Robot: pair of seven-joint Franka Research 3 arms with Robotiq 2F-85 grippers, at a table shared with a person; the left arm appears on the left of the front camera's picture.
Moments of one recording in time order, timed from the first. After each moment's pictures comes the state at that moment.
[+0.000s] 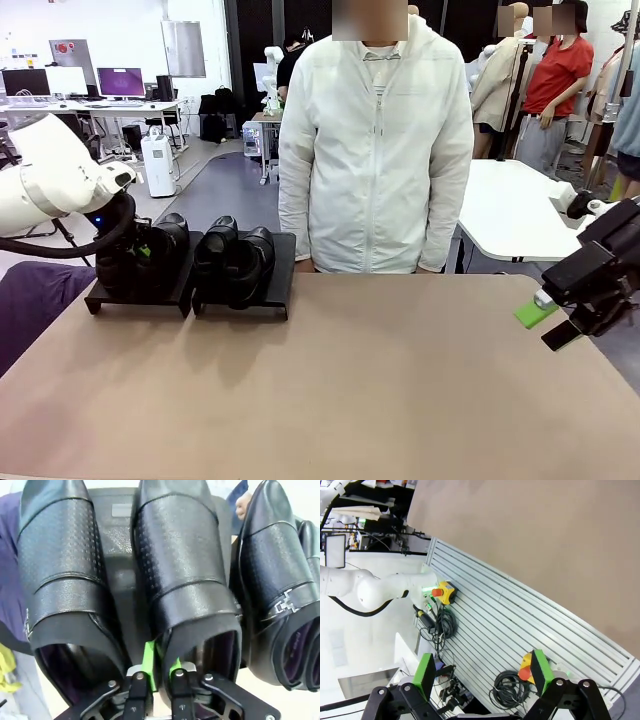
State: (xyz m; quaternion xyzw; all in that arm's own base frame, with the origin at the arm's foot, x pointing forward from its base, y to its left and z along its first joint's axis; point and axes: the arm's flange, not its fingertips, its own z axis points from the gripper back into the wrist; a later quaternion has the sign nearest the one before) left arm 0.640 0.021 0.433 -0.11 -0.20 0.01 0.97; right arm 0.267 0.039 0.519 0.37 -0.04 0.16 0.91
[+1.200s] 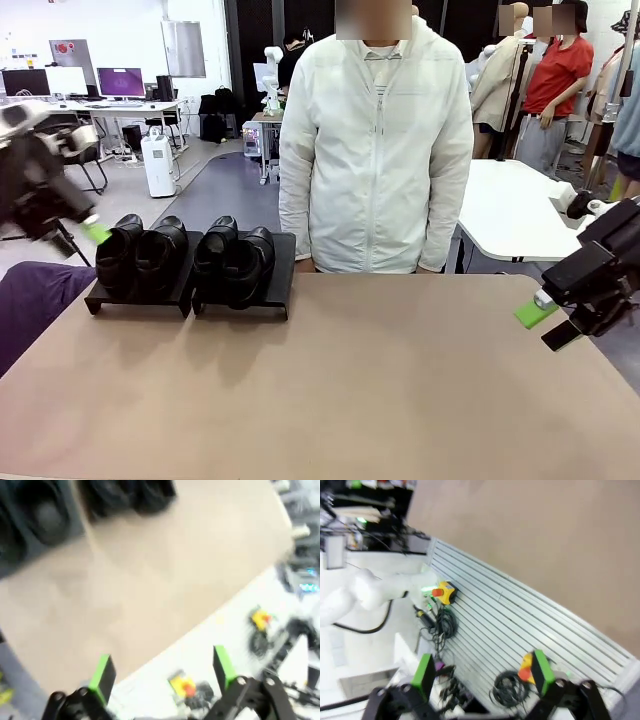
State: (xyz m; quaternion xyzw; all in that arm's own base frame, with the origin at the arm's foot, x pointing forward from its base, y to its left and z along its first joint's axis) left arm 0.402 0.012 0.574 -0.25 -0.09 -0.19 0.94; right arm 0.267 0.039 0.519 0.37 -0.04 0.16 0.91
